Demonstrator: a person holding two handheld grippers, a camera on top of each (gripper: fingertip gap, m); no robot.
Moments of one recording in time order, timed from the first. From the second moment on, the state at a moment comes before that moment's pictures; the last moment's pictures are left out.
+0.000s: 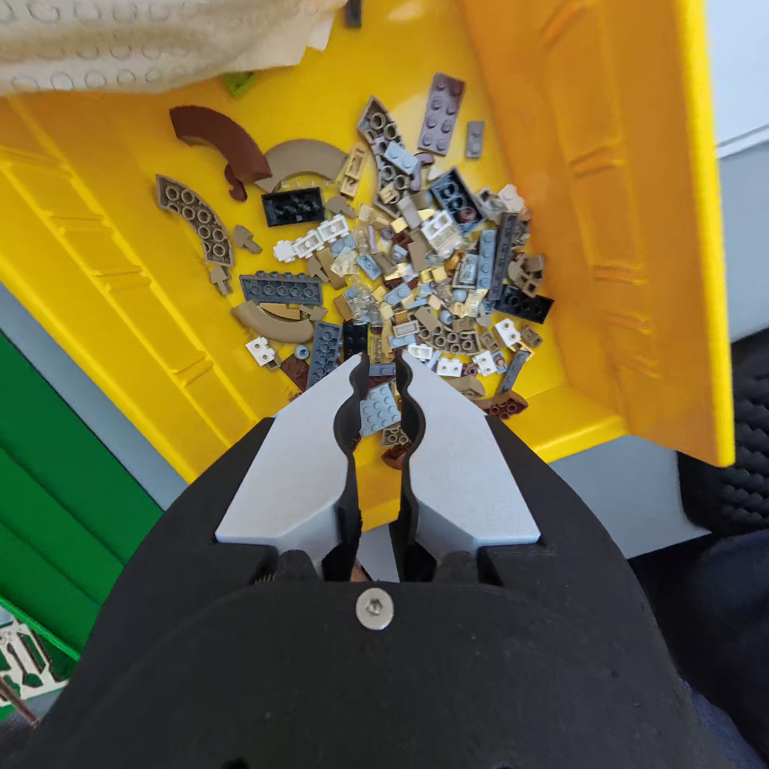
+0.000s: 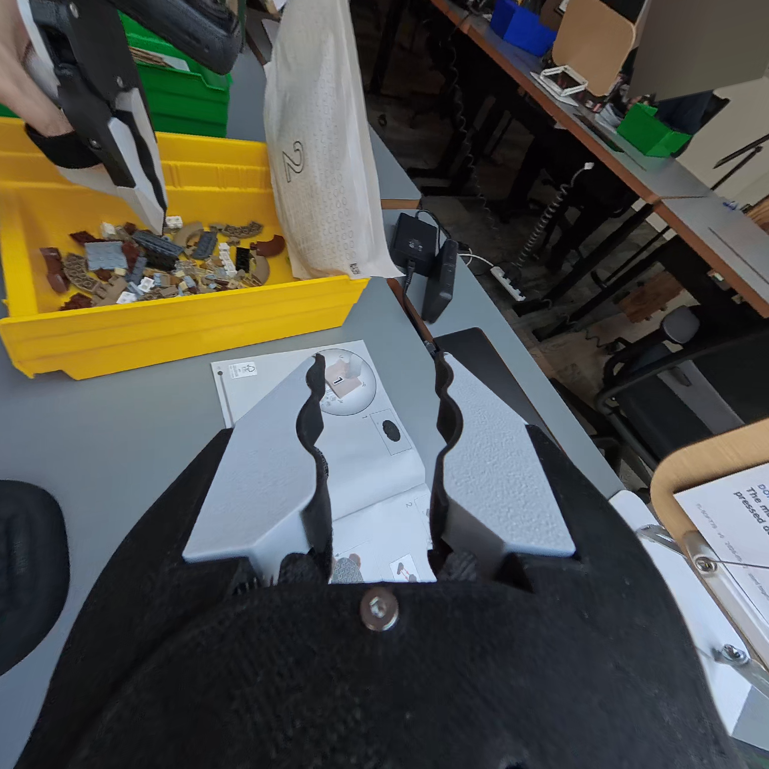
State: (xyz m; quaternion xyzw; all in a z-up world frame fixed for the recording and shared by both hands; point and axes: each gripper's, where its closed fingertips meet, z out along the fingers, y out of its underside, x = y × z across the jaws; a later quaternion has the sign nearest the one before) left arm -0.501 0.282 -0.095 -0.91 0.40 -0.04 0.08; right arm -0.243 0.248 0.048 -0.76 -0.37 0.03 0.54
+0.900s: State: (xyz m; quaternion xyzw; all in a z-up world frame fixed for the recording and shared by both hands) left arm -0.481 0.273 -0.126 -0.88 0.45 -0.12 0.01; right arm -0.219 0.251 0.055 -0.75 -0.36 0.00 0.55
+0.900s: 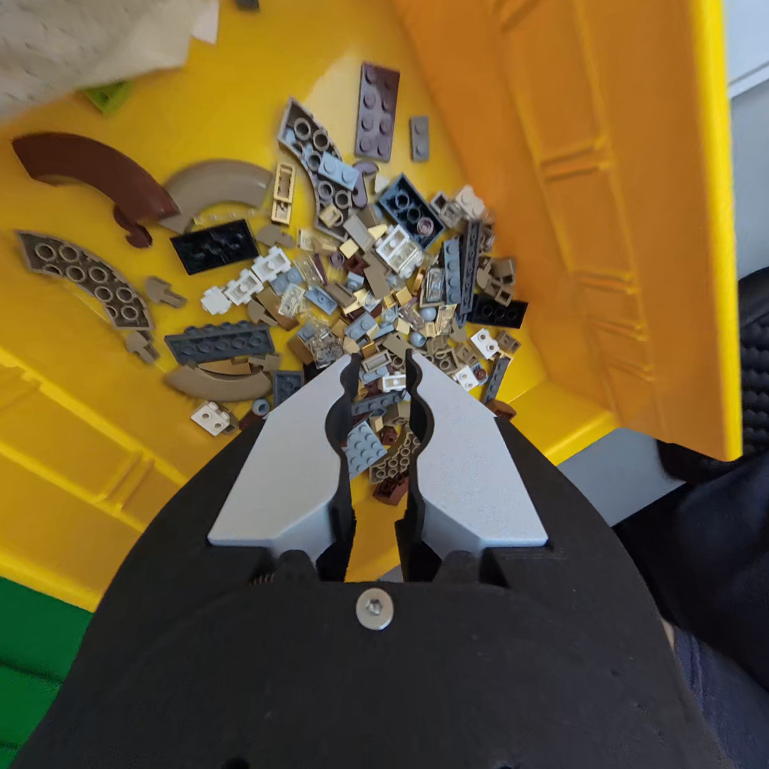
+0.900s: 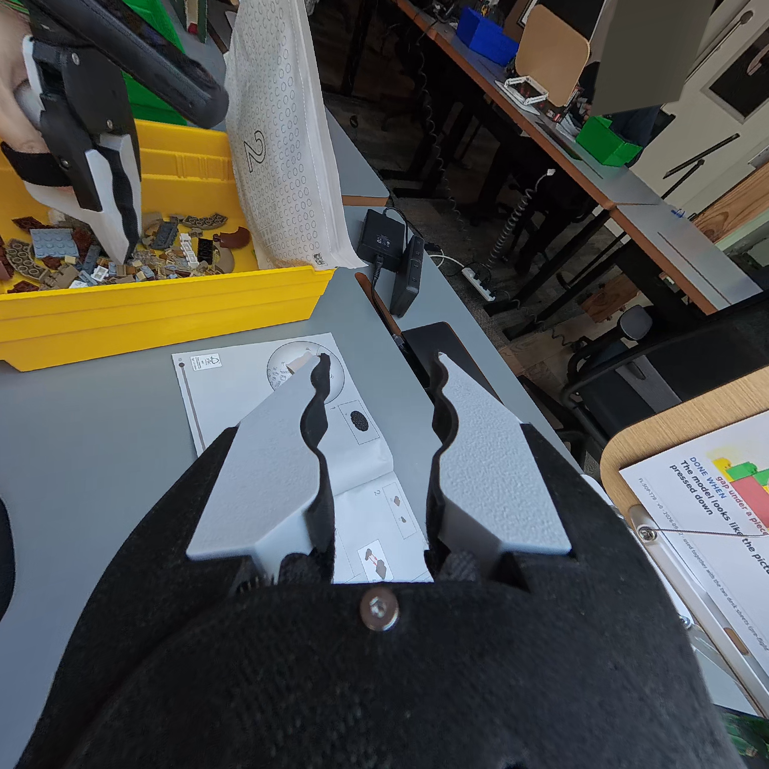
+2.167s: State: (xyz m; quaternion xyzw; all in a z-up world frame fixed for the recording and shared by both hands) left arm -0.476 0.281 -0.149 -0.87 0.49 -0.04 -0.01; right arm -0.214 0.255 0.052 -0.74 -0.39 -0.07 0.55
